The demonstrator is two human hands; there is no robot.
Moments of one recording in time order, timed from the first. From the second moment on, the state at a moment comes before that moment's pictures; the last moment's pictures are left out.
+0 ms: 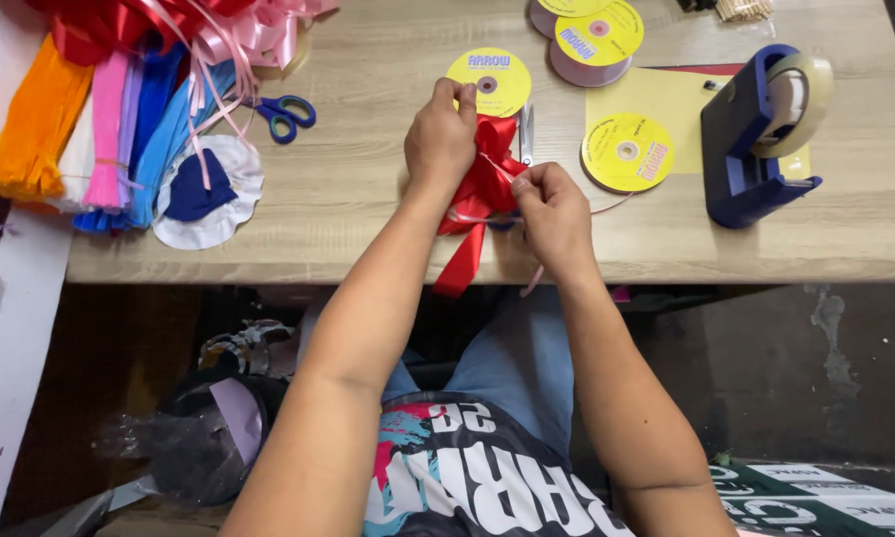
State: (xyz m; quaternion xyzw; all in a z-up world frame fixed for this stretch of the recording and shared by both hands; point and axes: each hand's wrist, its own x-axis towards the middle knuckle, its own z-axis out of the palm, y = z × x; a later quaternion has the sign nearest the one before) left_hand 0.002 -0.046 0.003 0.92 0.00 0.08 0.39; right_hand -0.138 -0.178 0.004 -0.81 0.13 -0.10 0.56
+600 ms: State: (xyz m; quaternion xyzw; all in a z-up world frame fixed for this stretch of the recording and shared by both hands) left_hand 0.029 -0.068 -0.028 0.92 -0.07 0.19 0.33; right_hand -0.143 -0.182 -0.027 -0.77 0.08 -0.15 0.61
